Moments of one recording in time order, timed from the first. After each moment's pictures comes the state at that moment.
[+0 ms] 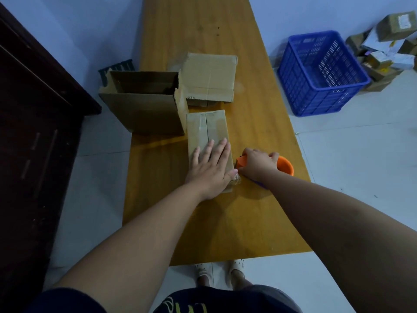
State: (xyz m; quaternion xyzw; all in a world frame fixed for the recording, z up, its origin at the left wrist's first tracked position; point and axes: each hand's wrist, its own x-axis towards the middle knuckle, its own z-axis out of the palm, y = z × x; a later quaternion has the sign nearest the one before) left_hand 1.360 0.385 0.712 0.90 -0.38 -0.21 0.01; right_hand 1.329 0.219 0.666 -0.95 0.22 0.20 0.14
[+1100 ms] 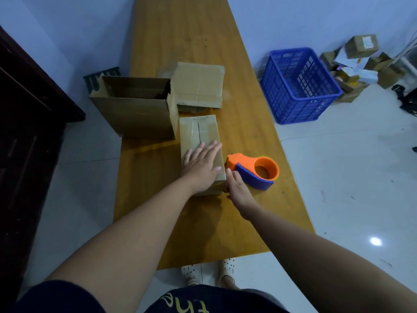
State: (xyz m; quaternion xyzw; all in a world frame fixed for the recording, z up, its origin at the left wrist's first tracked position) left_hand 1.367 0.388 0.714 0.90 -0.34 -0.22 0.17; right_hand 1.267 0.290 0.679 -0.67 0.33 0.06 0.66
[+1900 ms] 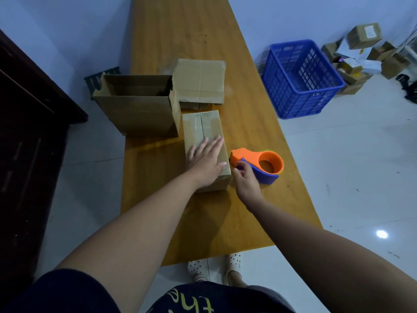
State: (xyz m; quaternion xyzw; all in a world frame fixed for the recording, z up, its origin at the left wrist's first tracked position) left_hand 1.368 0.388 0.719 0.90 -0.35 -0.22 0.15; right_hand 1.268 0.290 0.675 -0.70 0.39 -0.01 0.60
